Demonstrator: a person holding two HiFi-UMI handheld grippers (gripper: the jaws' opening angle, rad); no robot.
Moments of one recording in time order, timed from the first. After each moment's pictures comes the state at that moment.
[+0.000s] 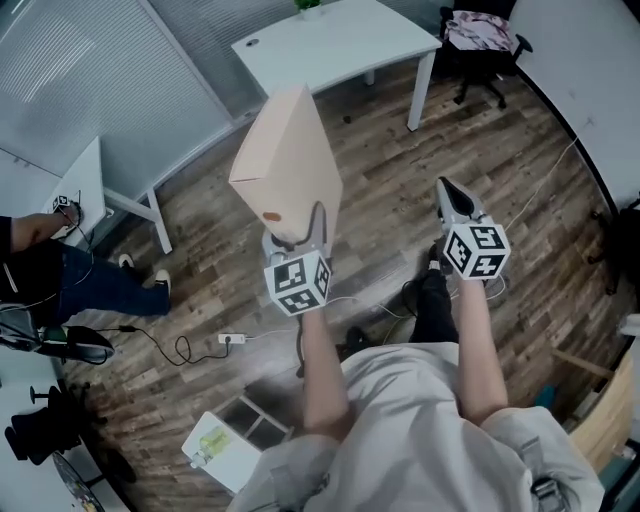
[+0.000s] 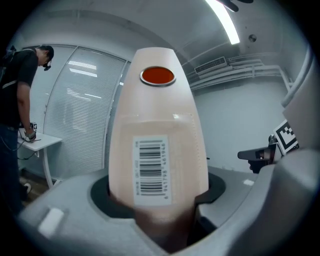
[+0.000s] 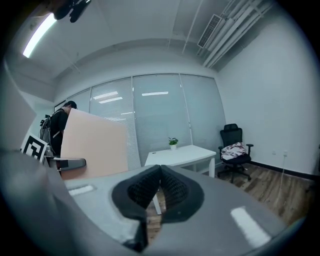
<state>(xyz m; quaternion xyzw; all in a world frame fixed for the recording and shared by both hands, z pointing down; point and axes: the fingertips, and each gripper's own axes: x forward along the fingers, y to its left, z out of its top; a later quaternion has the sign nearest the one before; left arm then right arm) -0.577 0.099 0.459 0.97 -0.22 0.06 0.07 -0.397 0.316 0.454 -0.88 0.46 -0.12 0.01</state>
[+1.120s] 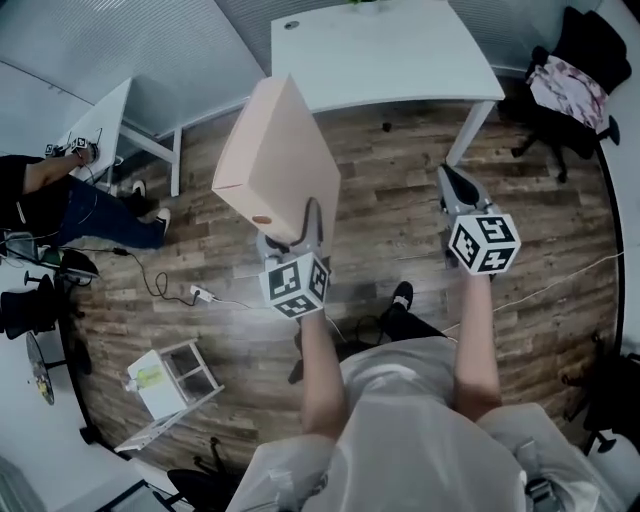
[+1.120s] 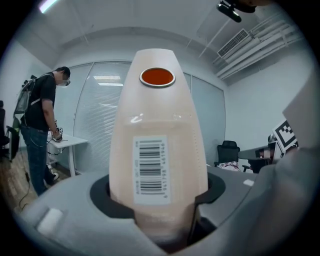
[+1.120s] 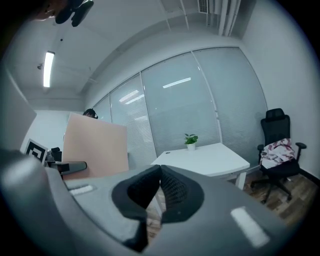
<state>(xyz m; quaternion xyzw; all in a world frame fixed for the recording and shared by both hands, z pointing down) -0.314 0.105 0.454 0.90 -0.43 0.06 0.08 -0.055 0.222 0.457 -0.75 0.65 -0.16 0.00</state>
